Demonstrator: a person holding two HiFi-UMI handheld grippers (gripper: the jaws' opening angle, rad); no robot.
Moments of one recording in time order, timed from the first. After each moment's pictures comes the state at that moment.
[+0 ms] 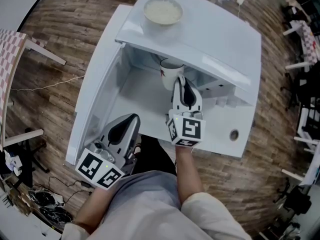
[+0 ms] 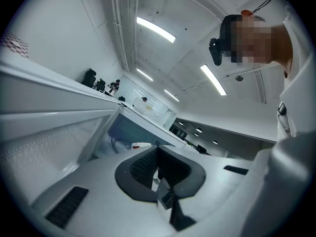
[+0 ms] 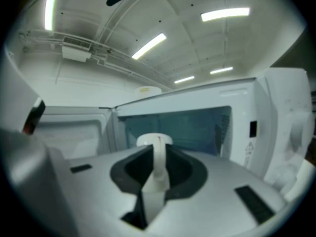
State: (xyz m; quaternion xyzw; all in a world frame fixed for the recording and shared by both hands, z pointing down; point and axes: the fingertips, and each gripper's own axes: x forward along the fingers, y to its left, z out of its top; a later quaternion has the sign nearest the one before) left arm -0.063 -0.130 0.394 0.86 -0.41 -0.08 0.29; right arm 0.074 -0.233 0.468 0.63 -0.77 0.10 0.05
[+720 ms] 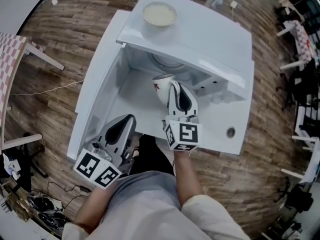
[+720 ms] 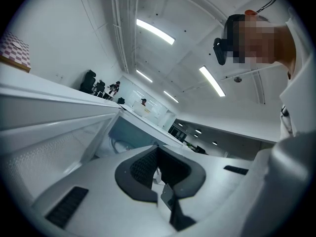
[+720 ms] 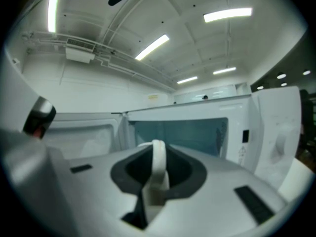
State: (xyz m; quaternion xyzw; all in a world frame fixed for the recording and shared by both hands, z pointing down) left arm -0.074 -0.112 0.384 0.86 -0.41 -0.09 0.29; right arm 0.063 -0.203 0.451 0.61 -0.78 0.09 0.05
